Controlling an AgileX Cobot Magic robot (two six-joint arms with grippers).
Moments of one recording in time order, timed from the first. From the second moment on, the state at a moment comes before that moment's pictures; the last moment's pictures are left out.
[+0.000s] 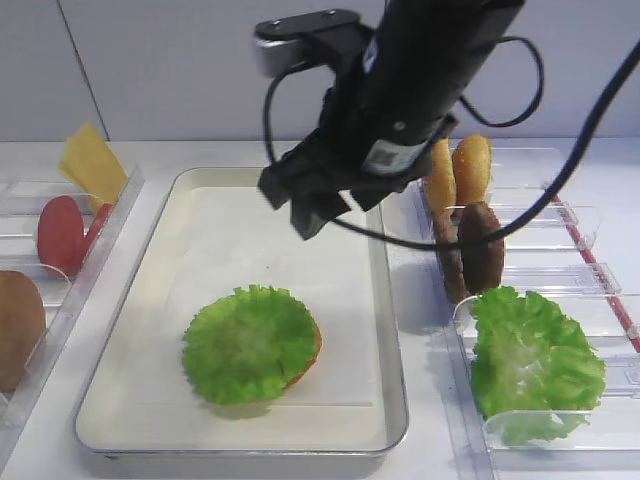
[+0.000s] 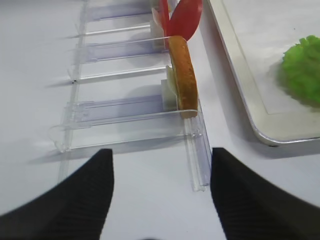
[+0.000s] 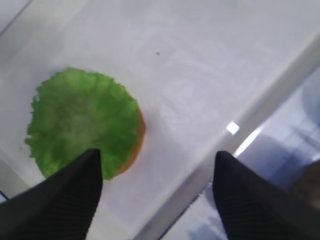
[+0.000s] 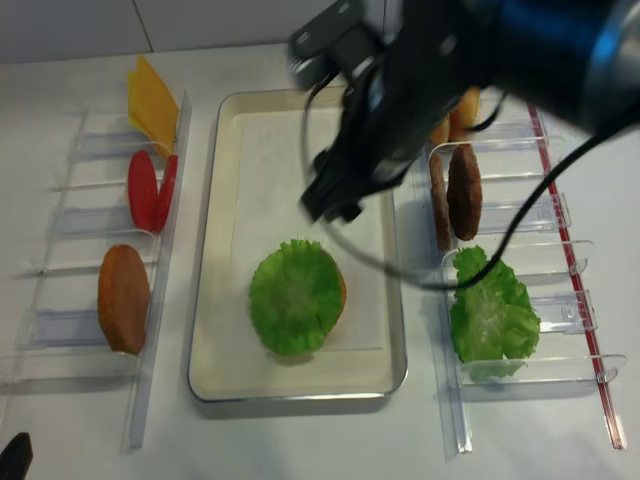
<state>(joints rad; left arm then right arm) -0.11 -0.02 -0.49 0.10 1.18 -0.07 0.64 1.65 -1.36 0.18 0.94 -0.09</state>
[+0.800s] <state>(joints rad) -0.11 -0.02 -0.49 0.10 1.18 -0.07 0.20 1.28 -1.10 0.39 1.00 -0.33</state>
